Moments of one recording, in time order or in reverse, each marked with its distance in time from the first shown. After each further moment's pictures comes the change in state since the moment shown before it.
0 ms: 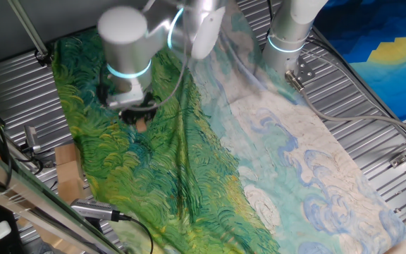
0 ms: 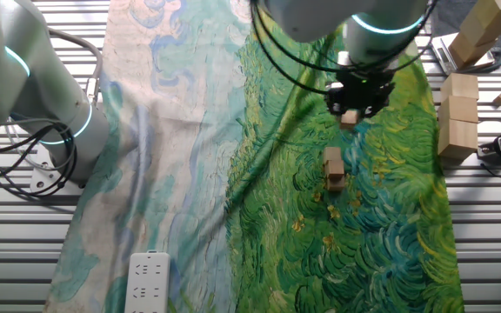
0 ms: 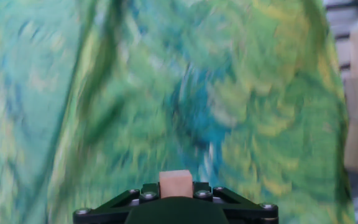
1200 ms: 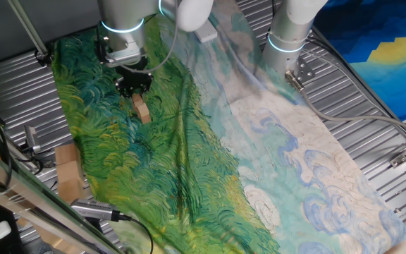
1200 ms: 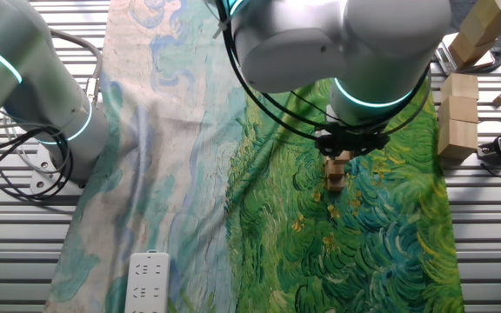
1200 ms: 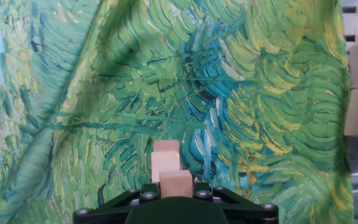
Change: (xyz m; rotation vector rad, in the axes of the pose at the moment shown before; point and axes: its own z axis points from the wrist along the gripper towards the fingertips) arm 0.055 0.004 0.001 0.012 -0.077 -0.101
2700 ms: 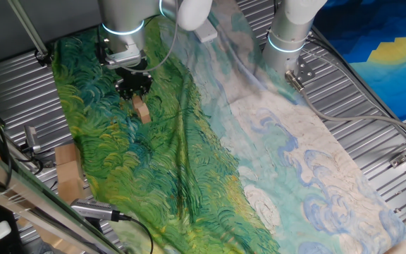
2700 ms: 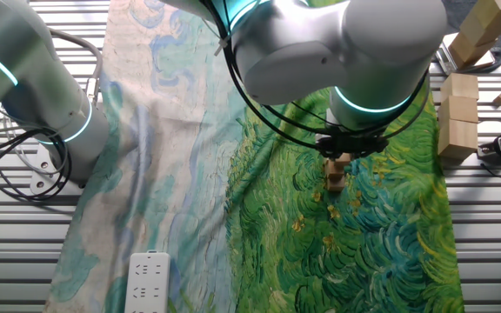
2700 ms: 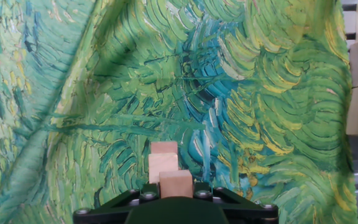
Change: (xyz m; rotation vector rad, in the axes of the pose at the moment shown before) arm 0.000 -0.002 0.009 -0.002 -0.005 0.025
